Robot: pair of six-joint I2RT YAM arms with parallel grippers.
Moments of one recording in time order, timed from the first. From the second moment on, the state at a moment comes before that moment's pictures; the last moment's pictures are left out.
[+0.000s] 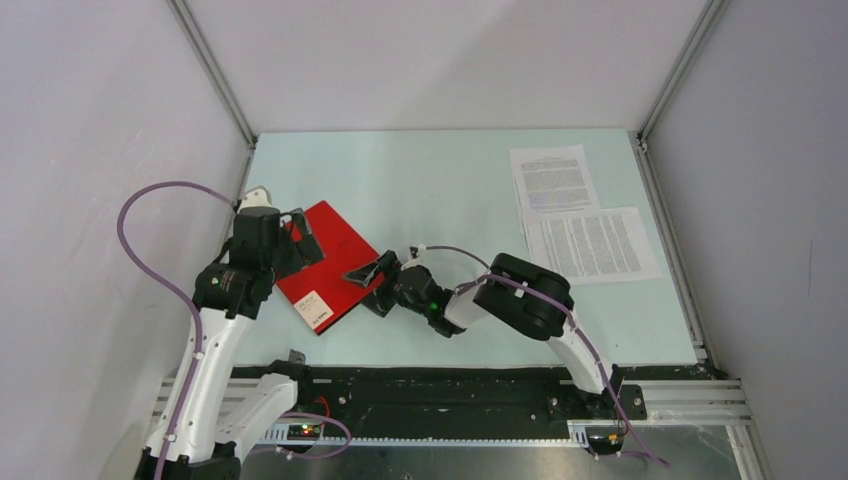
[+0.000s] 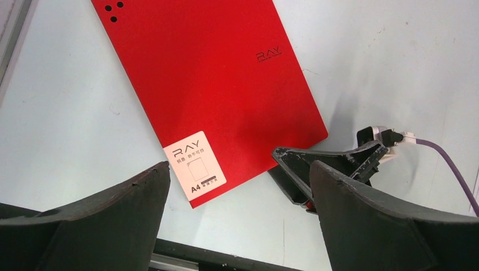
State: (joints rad) left arm -0.18 0.83 1.04 -0.95 -0.26 -0.49; right arm 1.09 2.22 1.05 0.94 0.07 1.66
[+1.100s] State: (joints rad) left arm -0.19 0.99 1.21 -0.95 -0.28 -0.73; right arm 1.02 1.86 0.87 0.87 0.10 1.22
